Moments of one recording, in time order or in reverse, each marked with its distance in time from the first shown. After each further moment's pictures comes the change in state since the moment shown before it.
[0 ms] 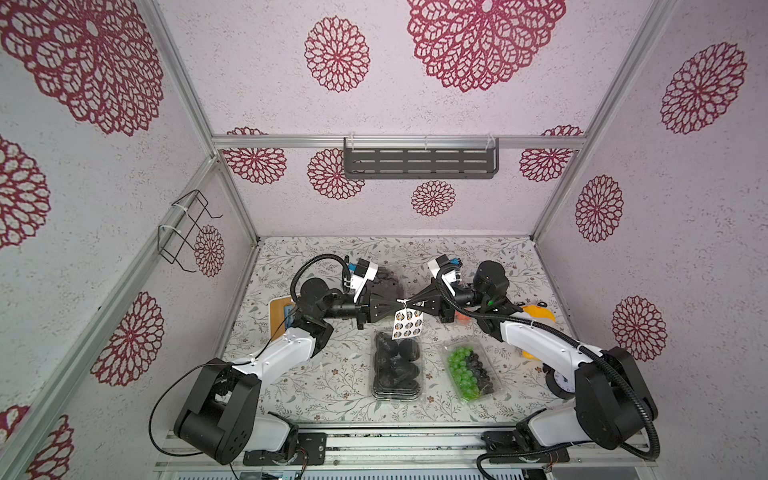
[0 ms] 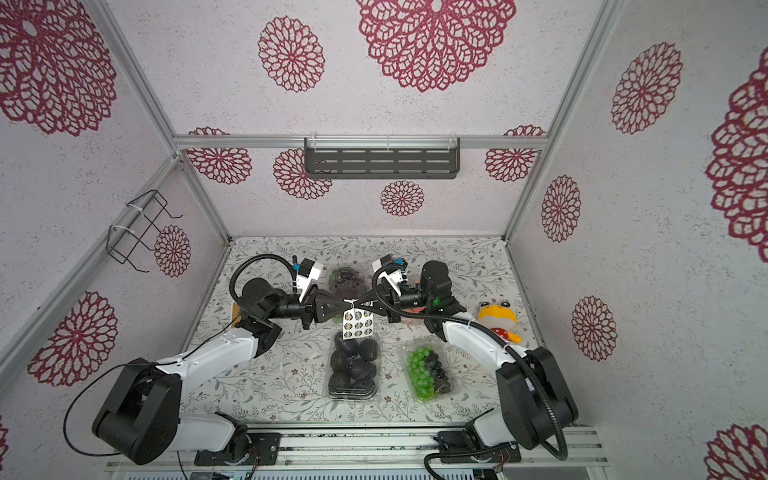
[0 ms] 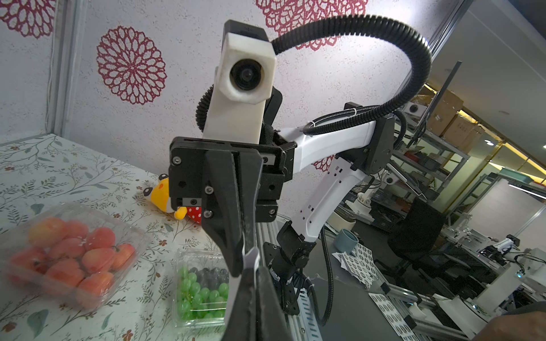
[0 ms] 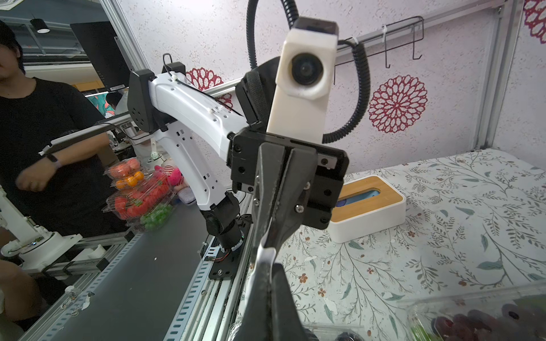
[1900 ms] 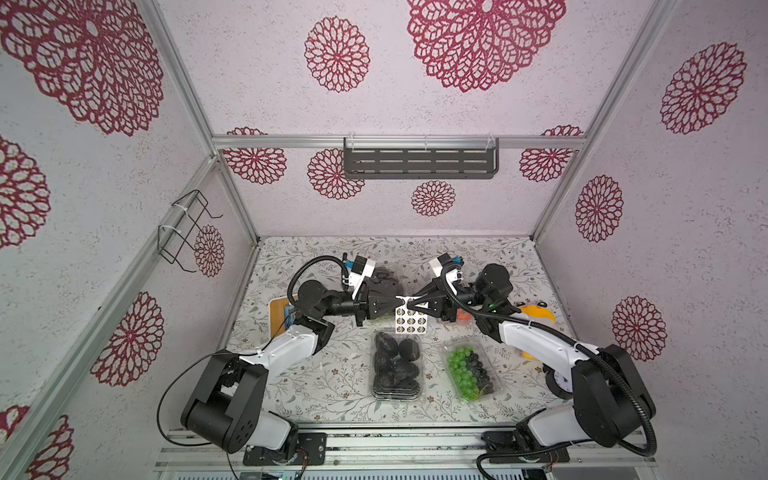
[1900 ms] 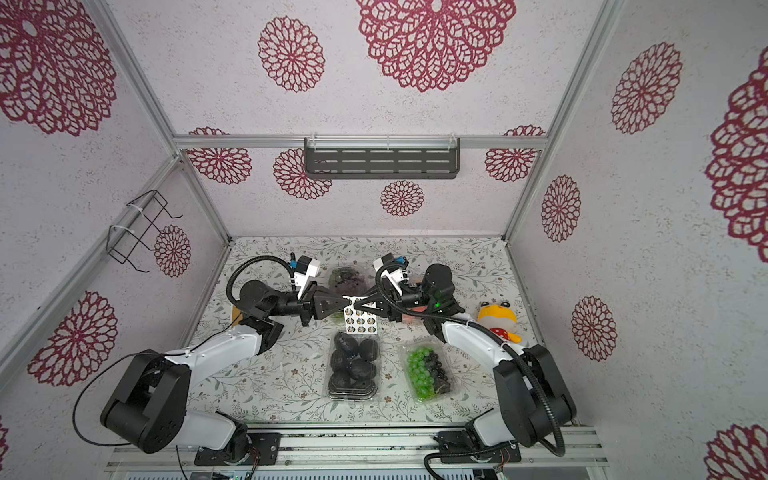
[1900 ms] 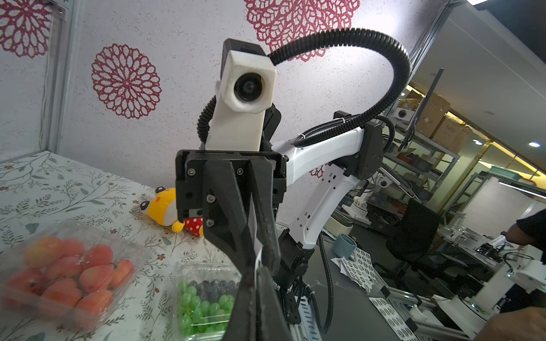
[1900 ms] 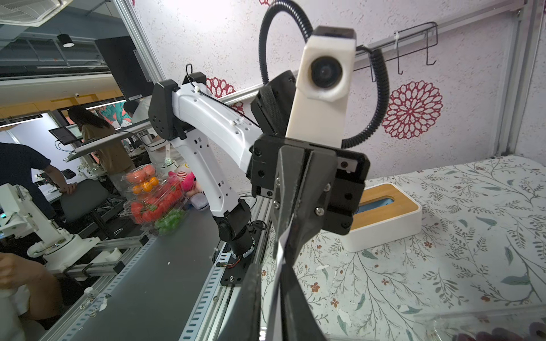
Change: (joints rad) left arm 0.019 0.070 0.005 0.219 0.023 -0.140; right arm -0.008 0.016 -0.019 0.205 -0.030 0.186
